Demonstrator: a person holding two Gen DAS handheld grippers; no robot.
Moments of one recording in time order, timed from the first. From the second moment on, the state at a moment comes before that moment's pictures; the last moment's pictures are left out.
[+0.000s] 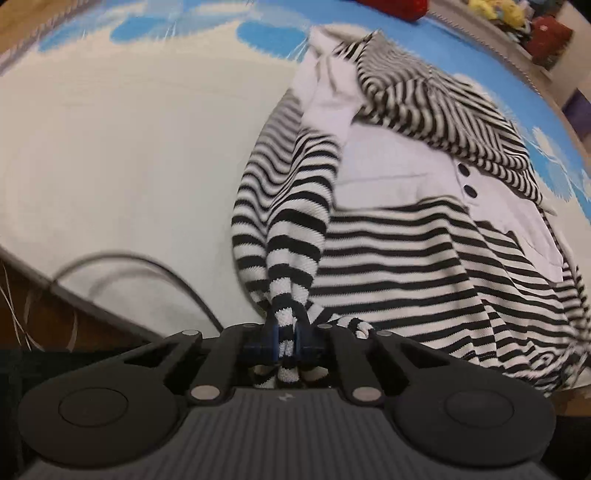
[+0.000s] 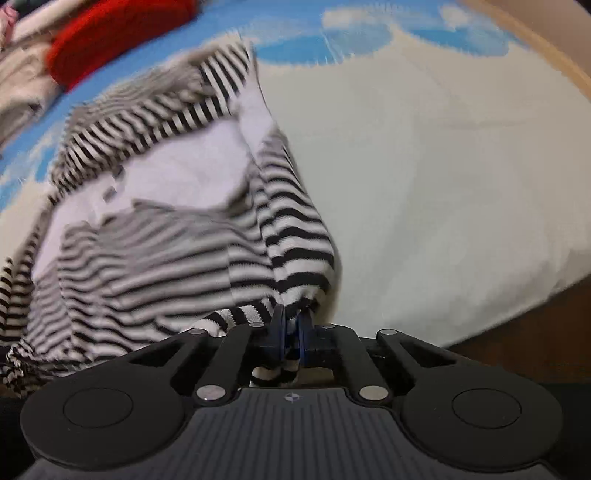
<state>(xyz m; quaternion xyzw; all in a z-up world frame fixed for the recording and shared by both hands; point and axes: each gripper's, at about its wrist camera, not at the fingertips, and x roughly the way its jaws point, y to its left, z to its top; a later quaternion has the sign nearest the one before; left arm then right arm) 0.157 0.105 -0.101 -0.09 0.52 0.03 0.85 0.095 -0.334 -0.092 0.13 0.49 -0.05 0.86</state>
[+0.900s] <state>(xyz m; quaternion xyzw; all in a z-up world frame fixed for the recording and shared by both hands) 0.159 0.102 -0.115 -0.08 0.54 0.02 0.84 0.098 -0.327 -0.103 0.11 0.52 -0.04 0.85</state>
